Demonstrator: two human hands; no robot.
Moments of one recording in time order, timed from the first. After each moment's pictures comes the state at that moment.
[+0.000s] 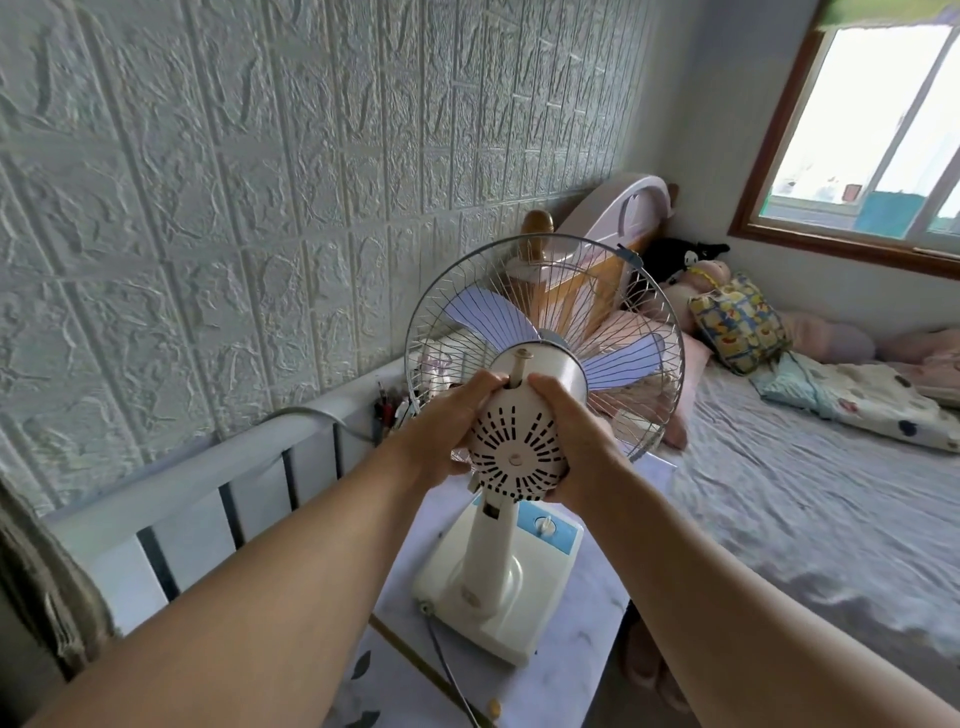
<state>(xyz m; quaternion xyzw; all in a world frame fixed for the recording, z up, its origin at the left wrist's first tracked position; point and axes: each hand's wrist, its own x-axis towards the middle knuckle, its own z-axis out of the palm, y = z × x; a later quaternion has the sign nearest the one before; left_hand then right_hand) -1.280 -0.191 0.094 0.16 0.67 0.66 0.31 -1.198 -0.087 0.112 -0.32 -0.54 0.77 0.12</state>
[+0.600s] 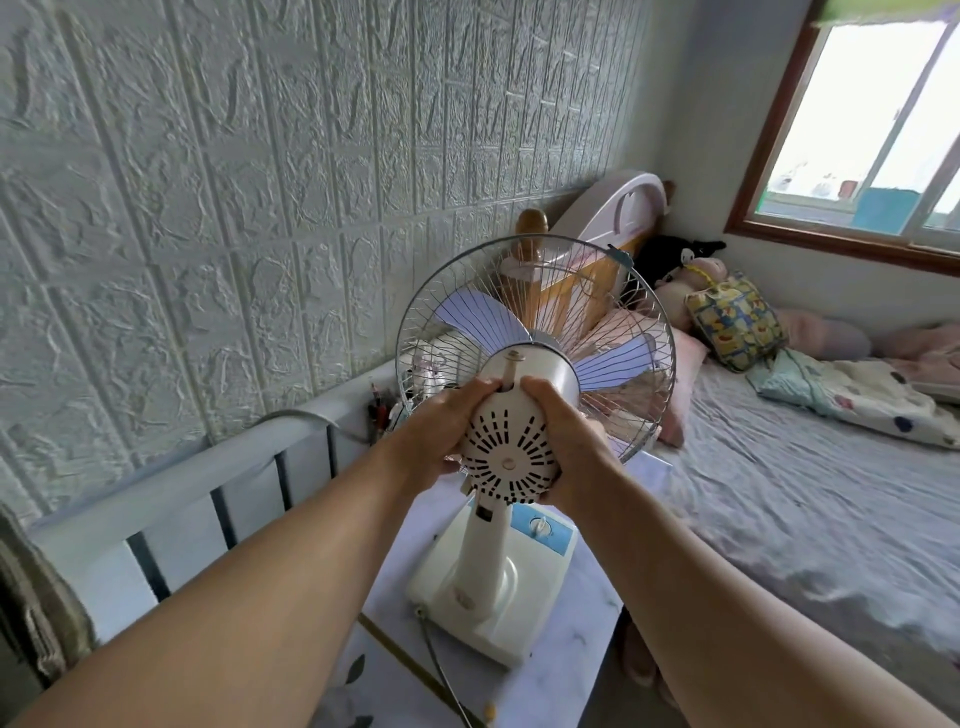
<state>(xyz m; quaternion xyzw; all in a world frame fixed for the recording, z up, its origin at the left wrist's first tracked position) -1.286 -0.188 0.089 0.18 0.67 0.65 0.30 -1.198 -0.087 0.112 -0.32 -0.54 0.77 0.12</state>
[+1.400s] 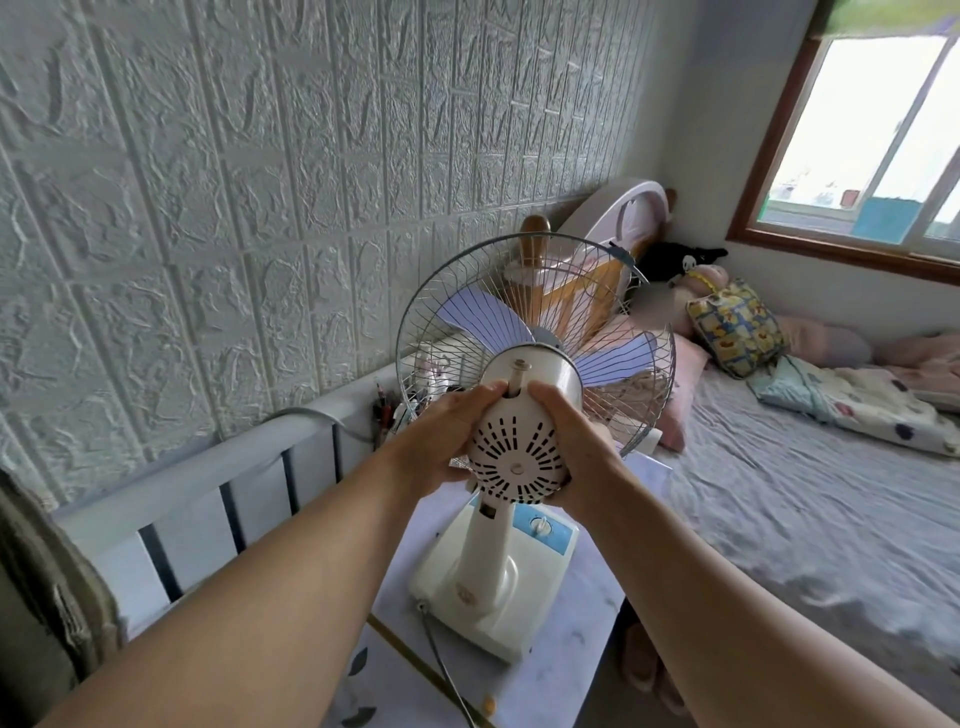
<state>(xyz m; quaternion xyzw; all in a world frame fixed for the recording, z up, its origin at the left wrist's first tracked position) -1.270 -0.195 0.094 0.17 0.66 0.66 0.30 -1.186 -0.089 0.113 -0.29 -0.55 0.78 0.10</state>
